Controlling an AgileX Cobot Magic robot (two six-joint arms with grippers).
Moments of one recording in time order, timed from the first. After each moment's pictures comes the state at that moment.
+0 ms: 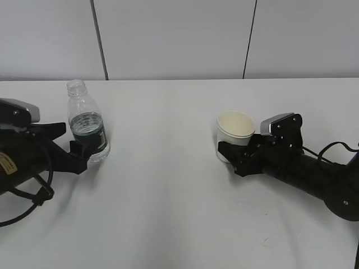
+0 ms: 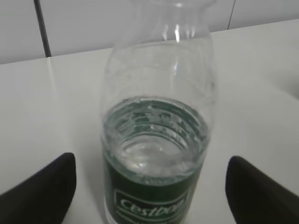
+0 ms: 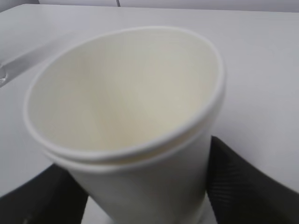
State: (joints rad) left arm -0.12 1.97 -0.50 0.44 -1.14 -0.12; right arm 0.08 2.26 -0.78 -0.56 -1.15 0.22
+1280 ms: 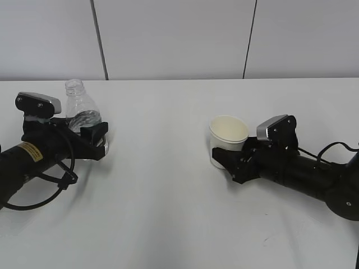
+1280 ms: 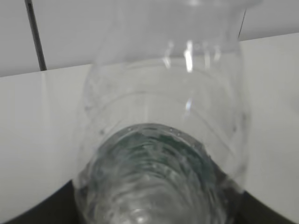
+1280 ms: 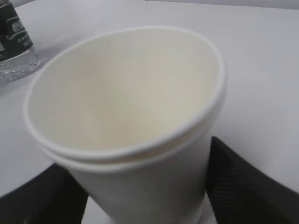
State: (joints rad) left arm -0.18 2.09 -0.67 0.35 -1.14 -0.12; right arm 0.08 2.25 -0.78 -0.65 -1.15 0.23
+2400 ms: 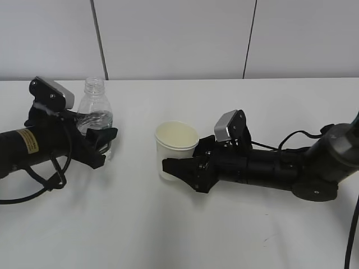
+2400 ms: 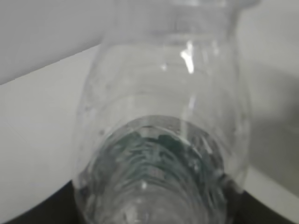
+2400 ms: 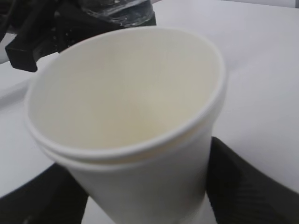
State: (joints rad) left arm -0.19 1.91 -0.67 0.61 -0.87 -0.13; right arm 0.25 2.24 -0.92 -0.93 -1.15 0.46
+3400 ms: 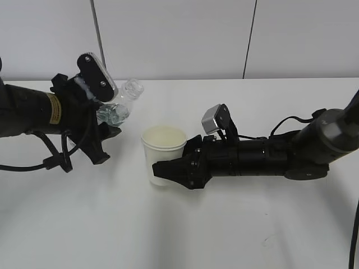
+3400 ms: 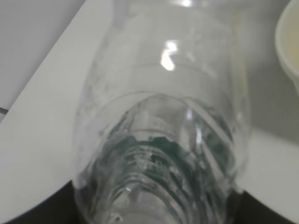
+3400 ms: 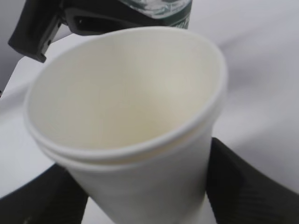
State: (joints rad) left arm -0.38 1.72 -0.87 0.83 -0.13 -0.08; right arm 0.26 2.24 -1.04 -1.16 -1.09 0.70
